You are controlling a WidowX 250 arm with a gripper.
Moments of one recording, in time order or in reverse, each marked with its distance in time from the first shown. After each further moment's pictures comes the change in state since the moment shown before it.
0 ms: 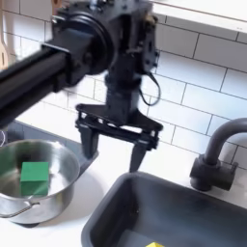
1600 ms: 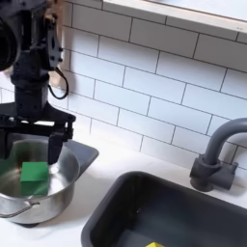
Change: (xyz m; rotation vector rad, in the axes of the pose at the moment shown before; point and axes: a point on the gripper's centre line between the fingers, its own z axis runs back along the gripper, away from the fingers) arm -0.014 0.092 -0.018 0.061 -0.005 0.286
